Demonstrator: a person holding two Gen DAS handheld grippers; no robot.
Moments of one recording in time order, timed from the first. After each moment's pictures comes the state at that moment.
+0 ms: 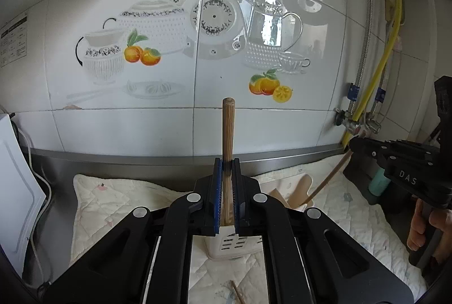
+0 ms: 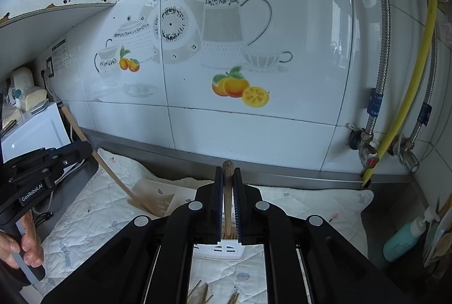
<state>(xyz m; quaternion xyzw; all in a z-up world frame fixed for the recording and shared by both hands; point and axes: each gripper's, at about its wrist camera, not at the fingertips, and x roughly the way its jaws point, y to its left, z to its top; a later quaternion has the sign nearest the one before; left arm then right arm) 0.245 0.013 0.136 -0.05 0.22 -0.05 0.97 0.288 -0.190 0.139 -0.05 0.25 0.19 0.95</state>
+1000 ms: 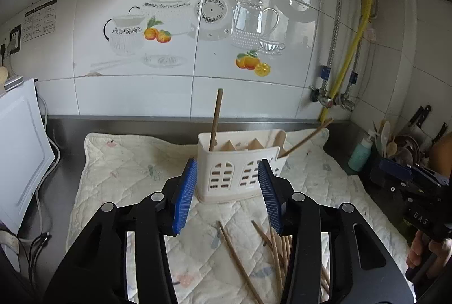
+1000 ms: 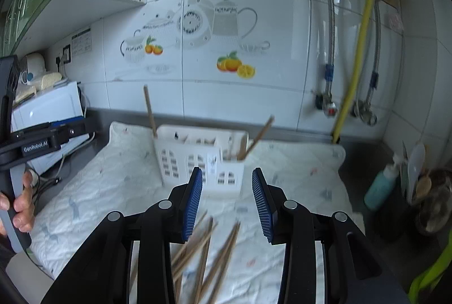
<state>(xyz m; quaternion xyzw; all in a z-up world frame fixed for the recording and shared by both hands) 0.119 0.010 0.103 -0.06 0.22 -0.06 0.97 0.117 -0.225 0.087 -0.05 0.22 0.16 0.96</state>
